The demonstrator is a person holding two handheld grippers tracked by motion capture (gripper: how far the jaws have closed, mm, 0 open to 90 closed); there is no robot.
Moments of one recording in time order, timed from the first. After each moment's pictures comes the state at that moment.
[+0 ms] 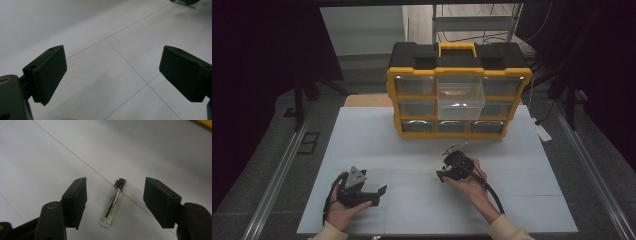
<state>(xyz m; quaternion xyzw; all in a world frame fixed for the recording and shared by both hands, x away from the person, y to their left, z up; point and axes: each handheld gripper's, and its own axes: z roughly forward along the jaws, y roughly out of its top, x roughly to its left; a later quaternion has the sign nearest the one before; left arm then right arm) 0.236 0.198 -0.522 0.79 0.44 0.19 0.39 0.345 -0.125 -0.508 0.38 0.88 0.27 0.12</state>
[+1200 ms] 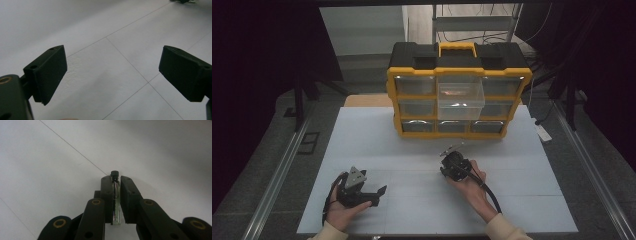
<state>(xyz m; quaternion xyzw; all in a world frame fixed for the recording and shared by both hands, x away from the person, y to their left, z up) 0.236 0.198 -0.522 0.79 0.44 0.19 0.38 0.345 -0.121 -0.510 0.37 0.89 0.25 0.12</state>
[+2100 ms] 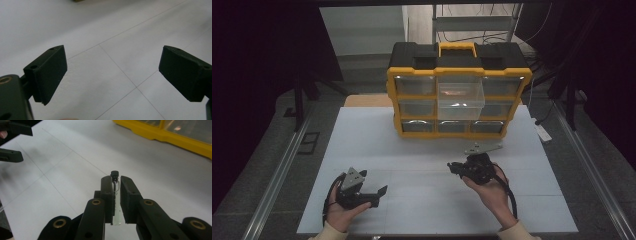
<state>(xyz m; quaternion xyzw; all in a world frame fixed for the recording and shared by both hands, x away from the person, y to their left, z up) 0.230 0.196 -0.515 0.77 0.44 0.19 0.41 0.312 -0.175 -0.457 0.37 0.83 0.41 0.08</state>
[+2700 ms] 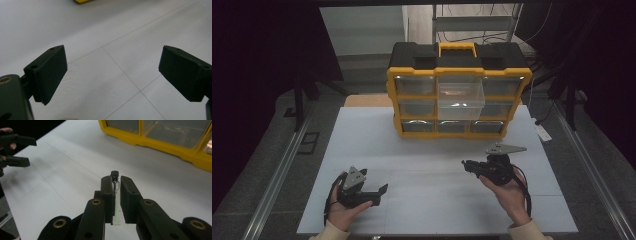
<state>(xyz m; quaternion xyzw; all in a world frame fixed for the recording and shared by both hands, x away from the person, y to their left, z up) 0.232 0.195 -0.514 0.77 0.44 0.20 0.41 0.307 -0.220 -0.446 0.38 0.80 0.45 0.08</state>
